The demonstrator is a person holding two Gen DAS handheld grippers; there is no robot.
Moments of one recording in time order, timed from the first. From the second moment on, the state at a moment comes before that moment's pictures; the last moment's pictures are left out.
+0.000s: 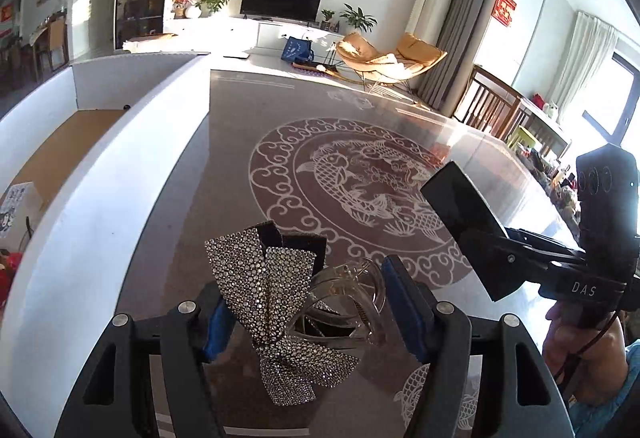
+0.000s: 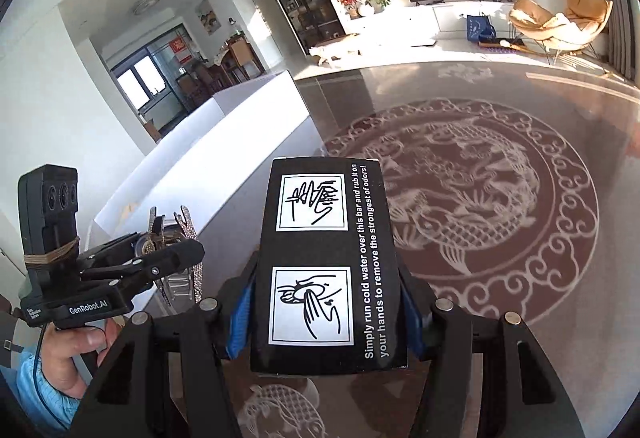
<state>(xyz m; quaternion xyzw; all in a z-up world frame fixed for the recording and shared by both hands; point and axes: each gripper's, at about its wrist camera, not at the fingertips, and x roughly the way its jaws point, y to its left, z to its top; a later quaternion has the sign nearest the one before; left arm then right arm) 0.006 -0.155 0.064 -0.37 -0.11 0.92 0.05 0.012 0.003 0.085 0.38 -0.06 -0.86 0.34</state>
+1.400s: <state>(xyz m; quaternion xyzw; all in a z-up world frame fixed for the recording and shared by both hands) 0.036 -0.417 0.094 -0.42 -0.24 0.84 -0.25 -0.050 -0.356 0.137 0.45 0.11 -0.77 0.44</state>
